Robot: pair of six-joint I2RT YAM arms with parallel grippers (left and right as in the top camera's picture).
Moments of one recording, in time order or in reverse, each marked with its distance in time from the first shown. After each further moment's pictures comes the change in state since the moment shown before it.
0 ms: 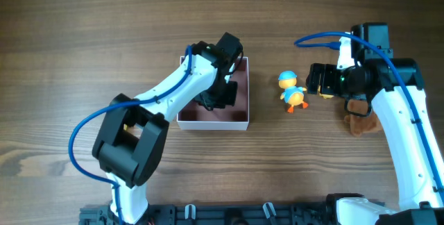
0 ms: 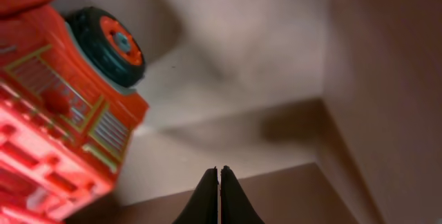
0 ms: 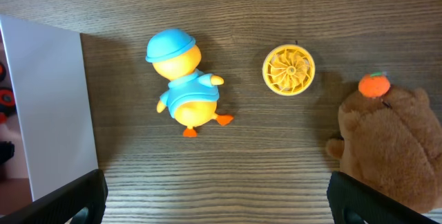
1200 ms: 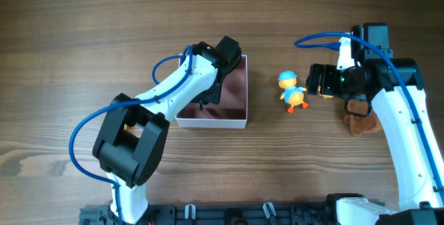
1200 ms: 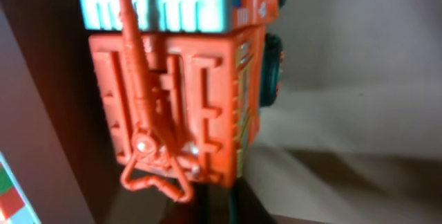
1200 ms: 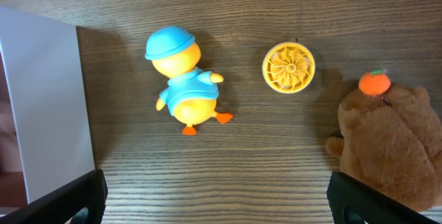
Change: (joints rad) left arm 0.000 0.002 -0.001 -0.089 -0.431 -0.064; right arm 0.000 0.000 0.000 -0.006 0.000 -0.003
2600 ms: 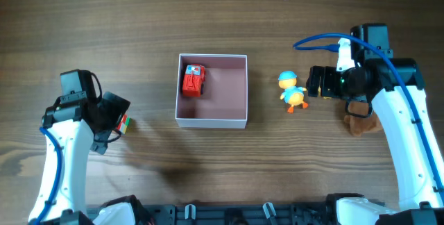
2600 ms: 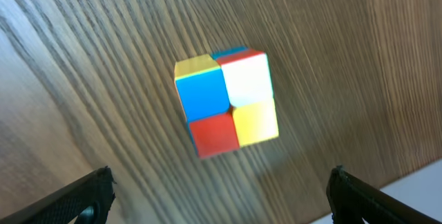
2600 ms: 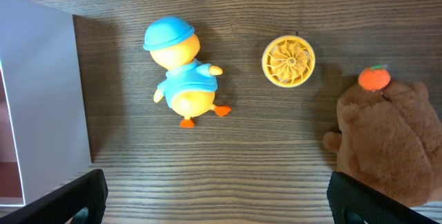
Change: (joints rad) left arm 0.837 -0.694 -0.624 0.237 0.288 -0.431; right arm 0.000 0.000 0.003 -0.023 0.000 -0.023
